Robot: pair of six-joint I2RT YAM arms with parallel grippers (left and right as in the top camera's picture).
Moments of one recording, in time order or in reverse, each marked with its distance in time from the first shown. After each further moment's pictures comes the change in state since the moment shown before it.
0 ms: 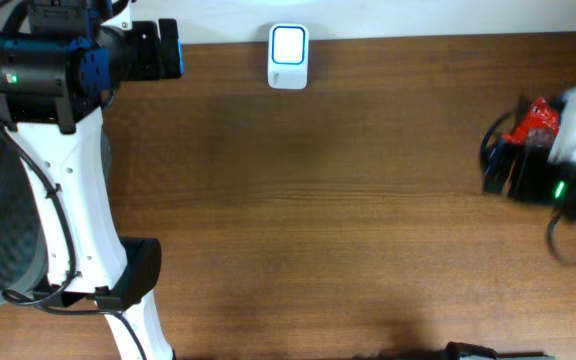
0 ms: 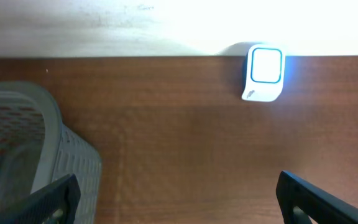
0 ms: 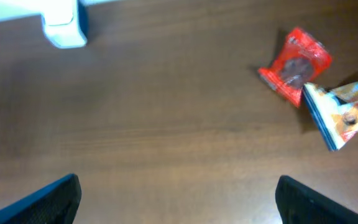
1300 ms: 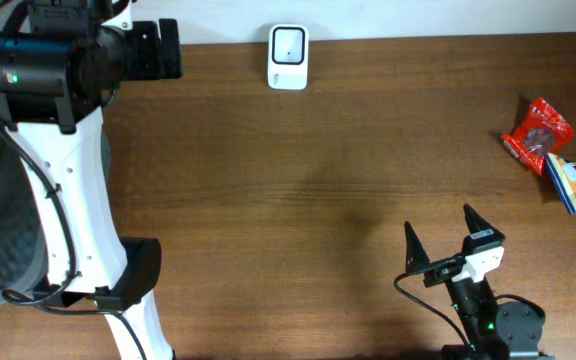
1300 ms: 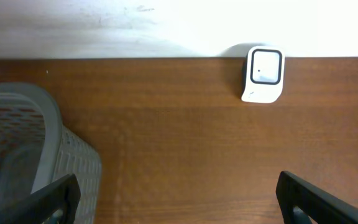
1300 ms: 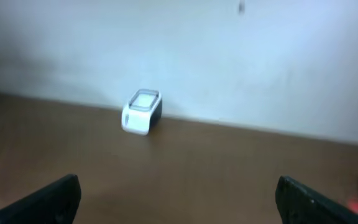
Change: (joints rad) left arm 0.000 0.000 0.000 0.000 0.000 0.000; right arm 0.172 -1.118 -1.502 1.266 -0.122 -0.016
